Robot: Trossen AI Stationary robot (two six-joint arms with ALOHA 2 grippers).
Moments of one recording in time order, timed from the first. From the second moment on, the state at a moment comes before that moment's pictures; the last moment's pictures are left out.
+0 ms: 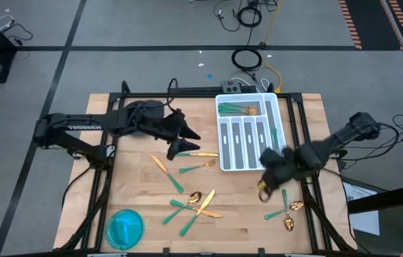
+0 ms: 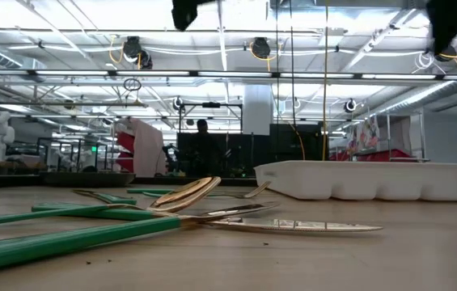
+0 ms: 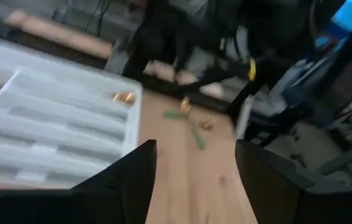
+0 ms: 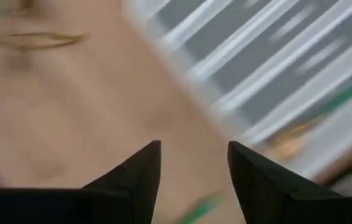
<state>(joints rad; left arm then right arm) 0.09 1.32 1.19 -0.21 0.32 -0.34 0.50 1.32 1.27 -1.33 0.20 1.22</state>
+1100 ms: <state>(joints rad) 0.05 1.20 1.19 -0.22 0.20 -0.25 0.96 1.73 1.25 -1.14 0.05 0.70</state>
